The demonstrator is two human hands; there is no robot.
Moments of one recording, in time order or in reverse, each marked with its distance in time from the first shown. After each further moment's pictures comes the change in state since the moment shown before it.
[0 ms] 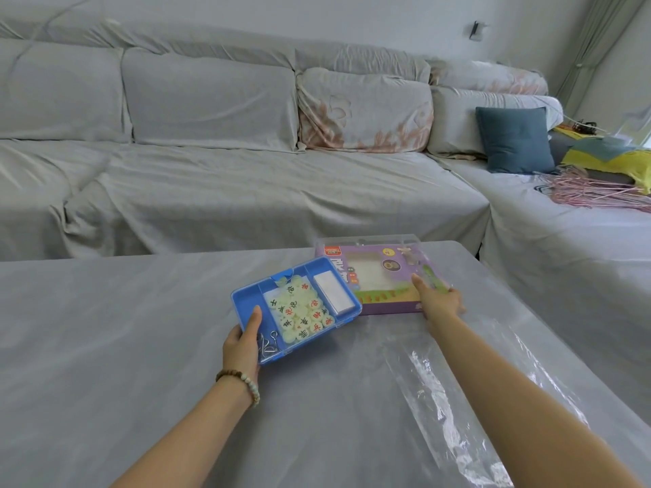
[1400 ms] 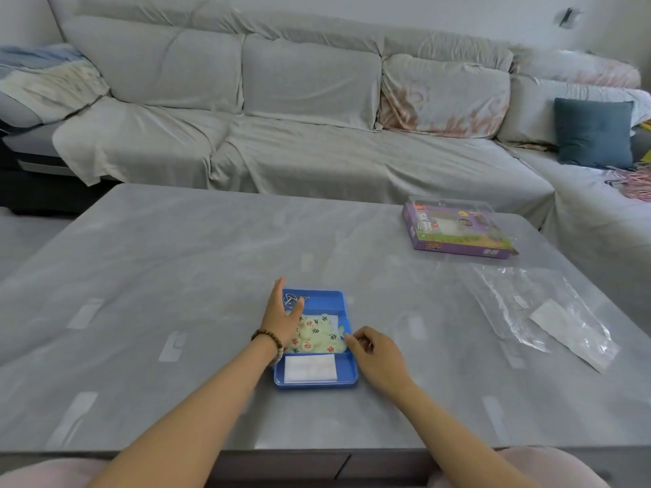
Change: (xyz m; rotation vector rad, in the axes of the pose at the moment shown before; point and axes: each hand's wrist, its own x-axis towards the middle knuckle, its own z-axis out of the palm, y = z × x) left_hand -0.138 0.037 -0.227 0.753 -0.064 0.195; right_hand -0.380 0.153 0.005 -0.550 -0.684 -0.661
